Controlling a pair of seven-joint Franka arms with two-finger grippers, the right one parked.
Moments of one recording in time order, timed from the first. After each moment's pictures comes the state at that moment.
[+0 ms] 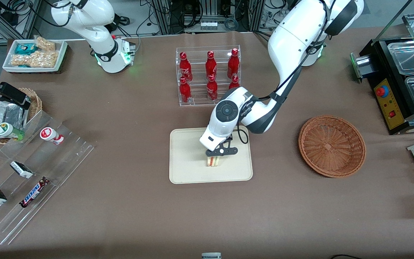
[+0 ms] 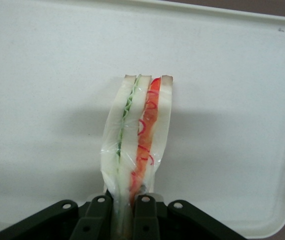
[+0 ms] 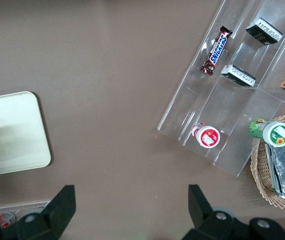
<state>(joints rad) -0.54 0.73 -0.24 -1.53 0.06 2.30 -0.89</state>
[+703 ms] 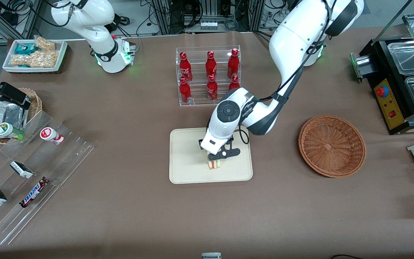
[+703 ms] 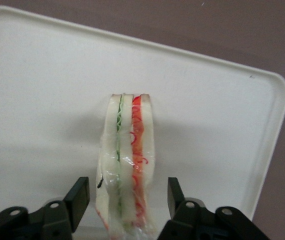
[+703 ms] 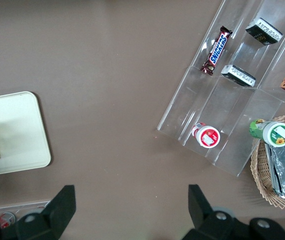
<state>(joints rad) -0.53 0.70 -0.24 -1.47 0.06 2.28 -0.97</state>
